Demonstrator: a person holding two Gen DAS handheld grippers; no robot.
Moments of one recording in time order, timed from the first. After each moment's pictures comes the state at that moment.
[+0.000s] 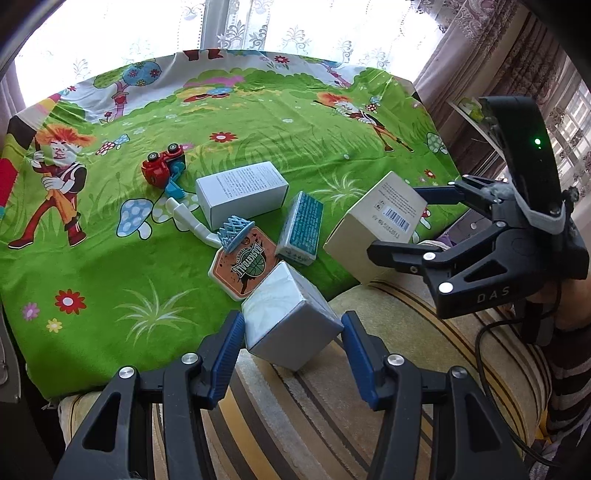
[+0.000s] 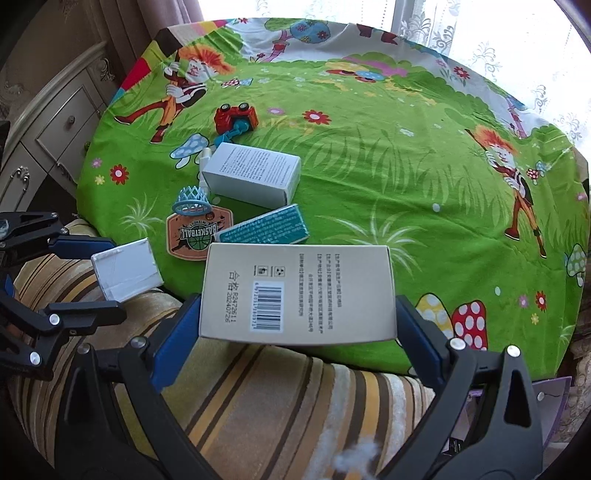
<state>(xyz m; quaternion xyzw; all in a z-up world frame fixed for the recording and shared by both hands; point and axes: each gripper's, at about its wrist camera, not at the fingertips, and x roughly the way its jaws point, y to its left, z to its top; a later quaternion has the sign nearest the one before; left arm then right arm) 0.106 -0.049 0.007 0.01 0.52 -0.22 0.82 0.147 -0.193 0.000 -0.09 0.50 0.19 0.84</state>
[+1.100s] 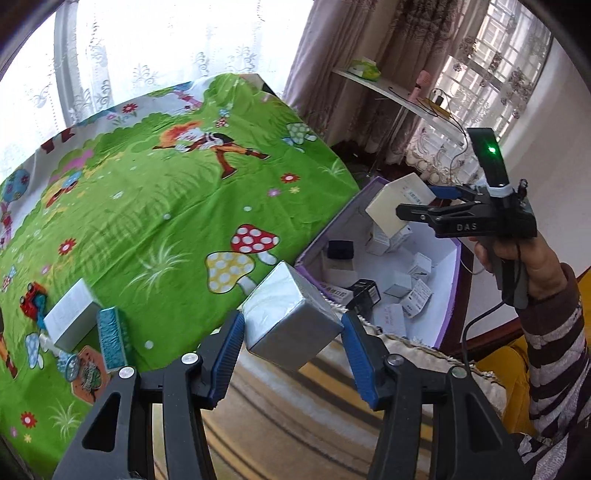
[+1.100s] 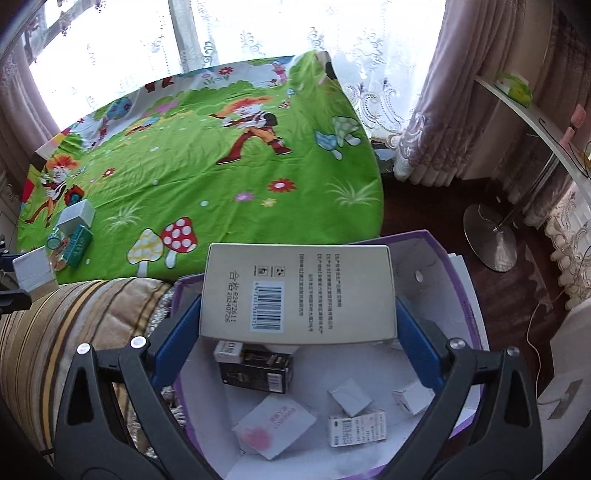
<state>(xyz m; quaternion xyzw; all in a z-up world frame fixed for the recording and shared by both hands) 0.084 -0.243 0.061 0.10 0.48 -0.38 0.78 0.064 -0.495 0.017 0.04 0.48 -0.04 0.88</state>
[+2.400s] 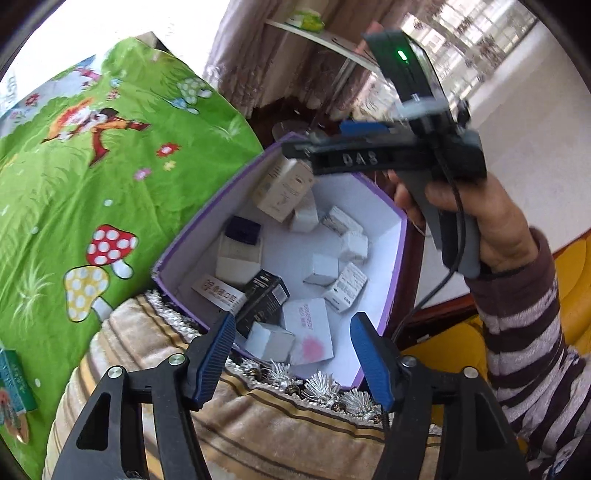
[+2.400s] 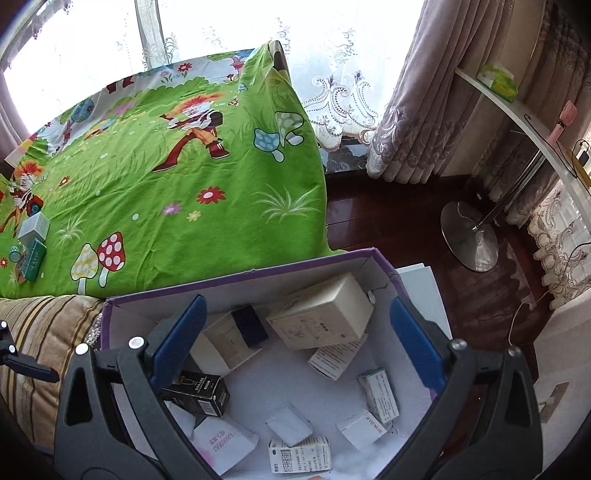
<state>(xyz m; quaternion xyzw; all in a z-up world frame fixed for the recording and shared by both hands) 0.065 -0.353 0.031 0.10 0.54 -0.45 0.70 0.092 -0.543 0.010 0.03 0.48 -0.06 0.88</state>
